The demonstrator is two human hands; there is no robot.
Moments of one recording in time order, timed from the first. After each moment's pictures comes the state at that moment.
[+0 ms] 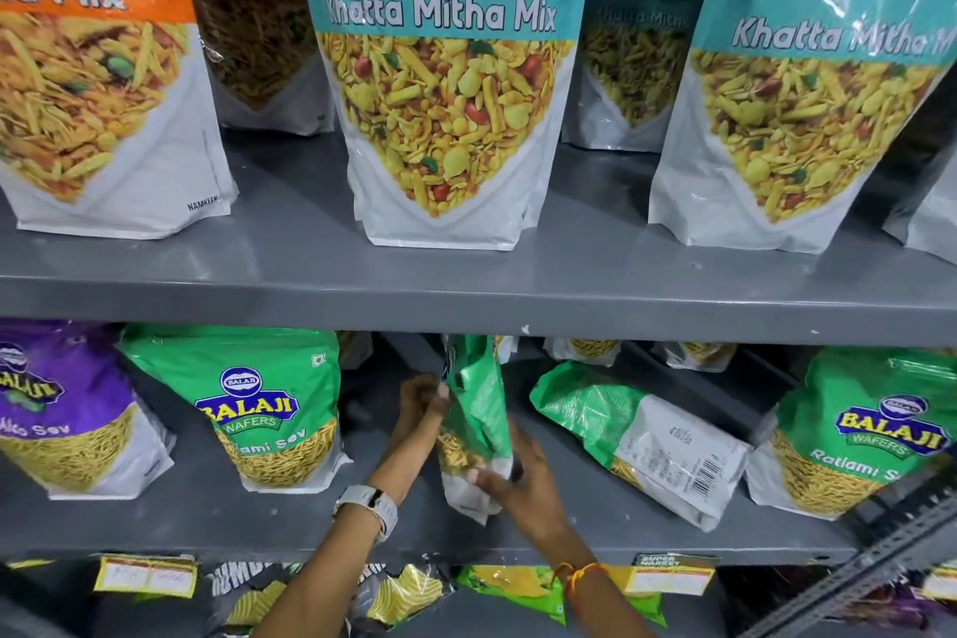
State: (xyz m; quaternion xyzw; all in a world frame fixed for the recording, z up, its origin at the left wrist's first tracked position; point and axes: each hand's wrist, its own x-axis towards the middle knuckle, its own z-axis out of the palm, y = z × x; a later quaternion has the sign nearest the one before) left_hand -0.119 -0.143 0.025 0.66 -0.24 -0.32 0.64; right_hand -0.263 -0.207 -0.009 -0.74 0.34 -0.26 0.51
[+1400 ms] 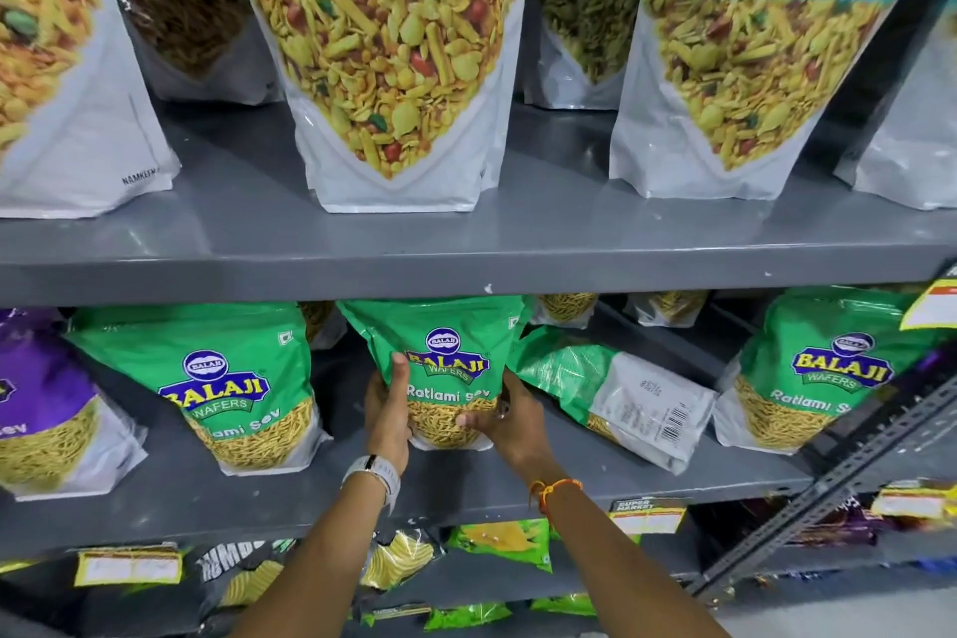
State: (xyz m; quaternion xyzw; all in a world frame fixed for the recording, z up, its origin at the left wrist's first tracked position) left_hand -0.128 -0.147 0.011 0.55 -0.10 -0.34 0.75; right_hand -0.256 -0.230 -0.001 -0.72 0.36 -0.29 0.51
